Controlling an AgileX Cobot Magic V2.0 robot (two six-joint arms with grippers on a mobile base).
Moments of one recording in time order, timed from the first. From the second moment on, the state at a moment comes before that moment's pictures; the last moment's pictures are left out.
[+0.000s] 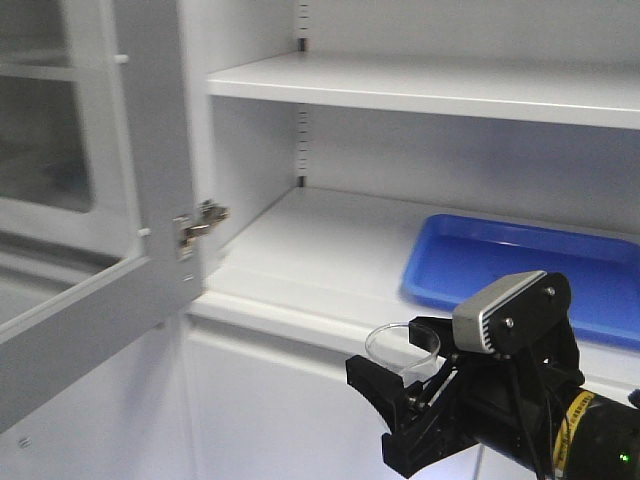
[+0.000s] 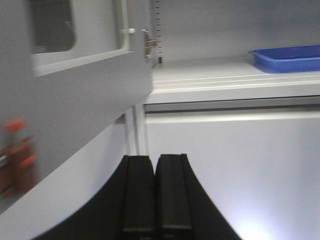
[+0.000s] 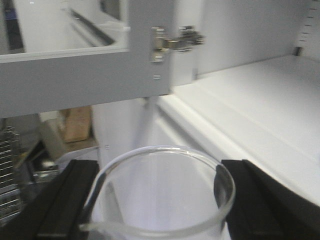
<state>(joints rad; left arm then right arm) -0.26 -0.01 0.03 -0.03 0.01 0.09 0.47 1.23 -0.76 -0.83 -0.30 0.71</state>
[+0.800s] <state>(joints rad) -0.26 -0.01 0.03 -0.03 0.01 0.09 0.47 1.23 -0.76 -0.83 -0.30 0.71</state>
